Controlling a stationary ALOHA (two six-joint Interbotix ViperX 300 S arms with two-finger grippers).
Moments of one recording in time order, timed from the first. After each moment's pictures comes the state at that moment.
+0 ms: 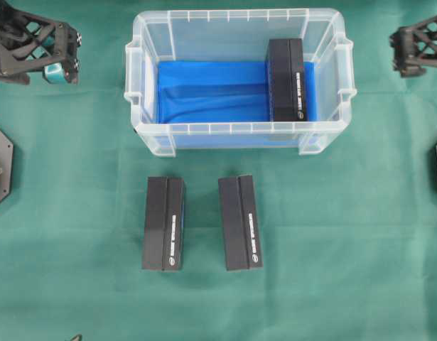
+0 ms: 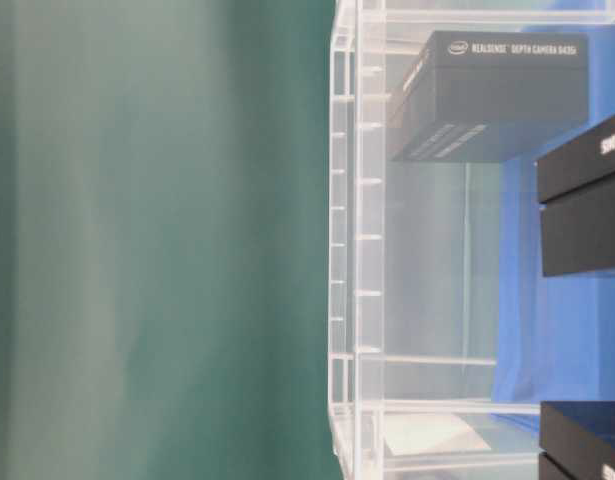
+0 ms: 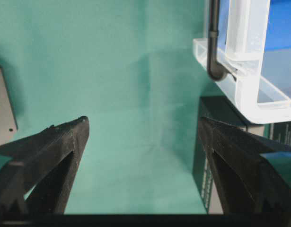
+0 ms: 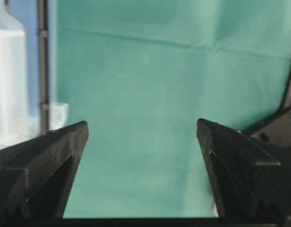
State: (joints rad) left arm 0.29 -0.47 0.37 0.07 1.43 -1.28; right arm -0.43 -0.54 0.59 -0.15 1.28 1.22
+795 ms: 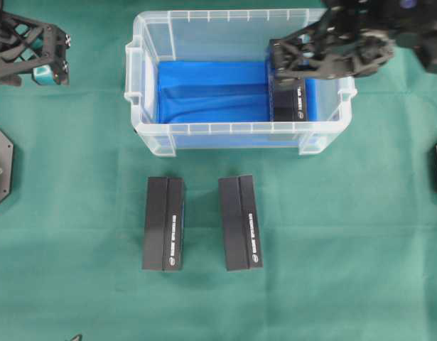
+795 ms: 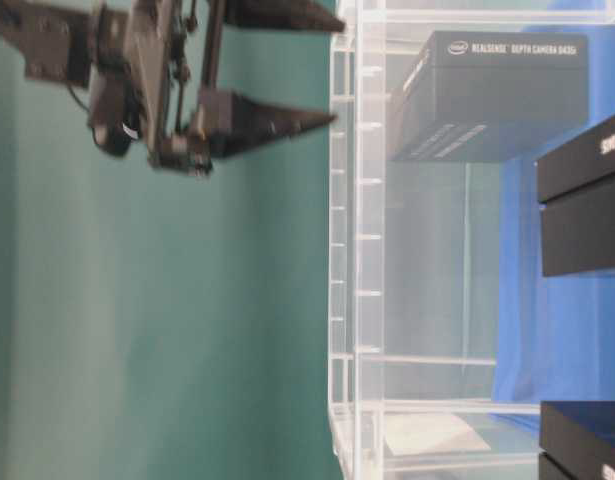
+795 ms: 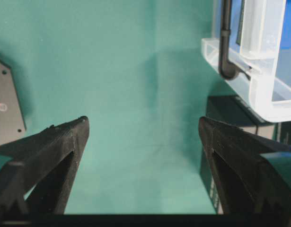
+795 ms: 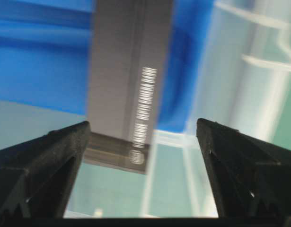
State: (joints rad) left arm 0.30 -0.52 0.42 0.07 1.43 -1.27; right arm -0.24 -0.06 0.20 -0.14 1.19 1.35
